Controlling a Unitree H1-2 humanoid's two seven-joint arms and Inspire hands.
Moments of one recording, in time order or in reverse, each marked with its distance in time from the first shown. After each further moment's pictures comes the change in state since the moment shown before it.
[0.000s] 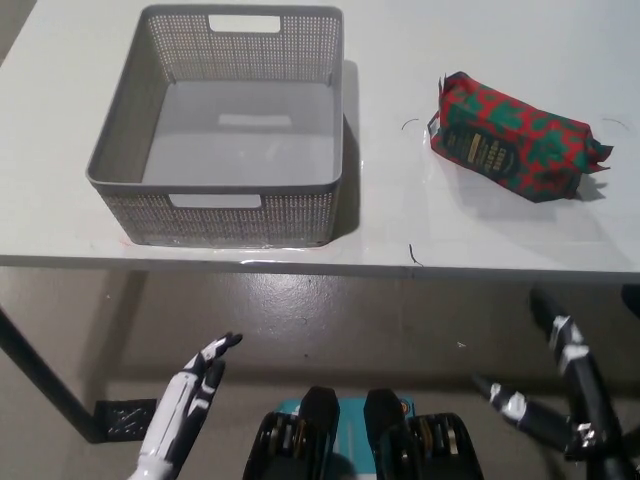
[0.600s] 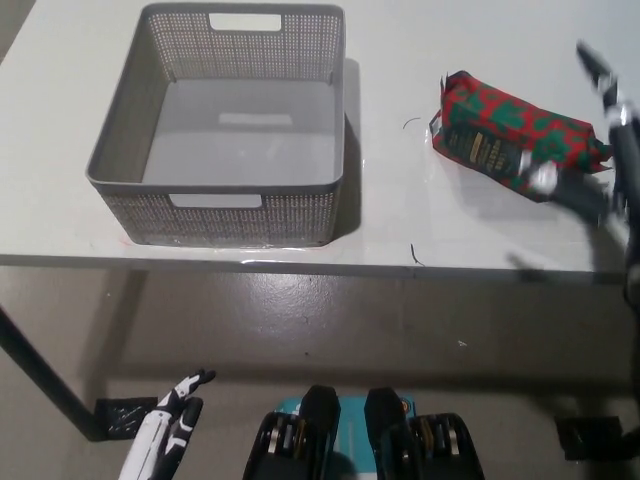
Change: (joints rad) left_arm 0.086 0.021 0.031 -0.011 0.050 -0.018 0.004; right_arm -0.570 -0.160 -0.037 0.061 -0.209 0.275 0.002
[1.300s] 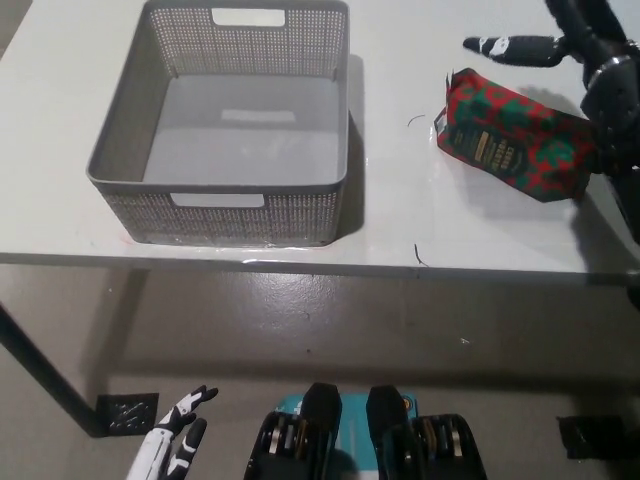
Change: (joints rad) left_arm 0.035 0.001 -0.005 -0.002 0.028 -0.041 -0.001; right_arm -0.558 -0.097 0.283 0.779 -0.158 0.154 0.093
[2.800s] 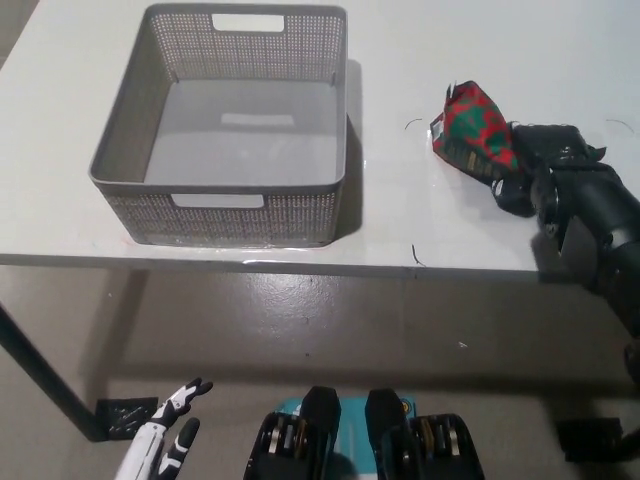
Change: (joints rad) left_arm -0.008 0.028 0.011 0.004 -0.009 -0.056 -0.016; right_arm -0.039 0.111 0.366 0.587 -0.147 -0.069 -0.123
